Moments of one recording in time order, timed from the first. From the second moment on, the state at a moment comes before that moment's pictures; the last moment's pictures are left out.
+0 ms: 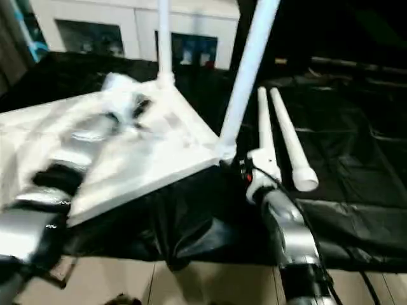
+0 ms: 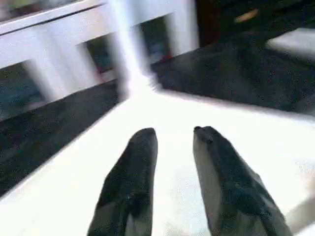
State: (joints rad) left arm -0.93 0.30 0.02 0.96 0.10 -0.02 -0.35; right arm -0.26 -0.18 -0.02 0.25 0.14 0.19 0.43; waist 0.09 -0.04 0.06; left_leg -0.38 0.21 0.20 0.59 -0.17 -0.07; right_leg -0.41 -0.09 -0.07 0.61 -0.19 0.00
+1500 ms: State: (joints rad) left arm -0.53 0.70 -0.32 0.25 0.05 0.44 -1.28; right arm -0.65 -0.16 0.08 0.85 0.04 0.19 0.42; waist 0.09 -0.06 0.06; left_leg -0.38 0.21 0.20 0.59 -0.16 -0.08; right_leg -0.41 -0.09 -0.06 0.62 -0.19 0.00
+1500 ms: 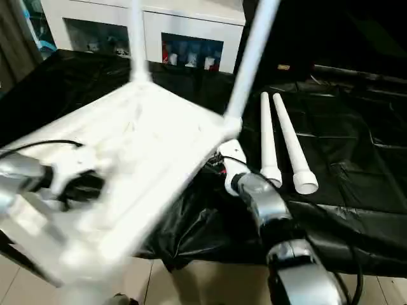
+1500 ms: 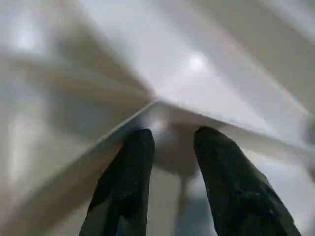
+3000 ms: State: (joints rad) left arm -0.94 0.31 -0.17 1.07 0.09 -0.13 -0.39; right arm -0.76 -0.29 -0.12 0.73 0.09 0.32 0.24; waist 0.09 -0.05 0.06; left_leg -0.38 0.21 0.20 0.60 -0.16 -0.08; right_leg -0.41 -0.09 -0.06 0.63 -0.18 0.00
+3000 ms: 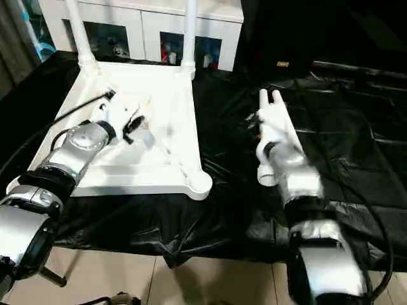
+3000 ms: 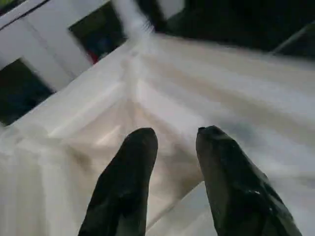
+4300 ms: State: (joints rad) left arm -0.60 0.52 -0.34 0.02 -0.26 0.52 -1.14; right arm -1.00 -0.37 -0.13 1.27 0.05 0.67 0.29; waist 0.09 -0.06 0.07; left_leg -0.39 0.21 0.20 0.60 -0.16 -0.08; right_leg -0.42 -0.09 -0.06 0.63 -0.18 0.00
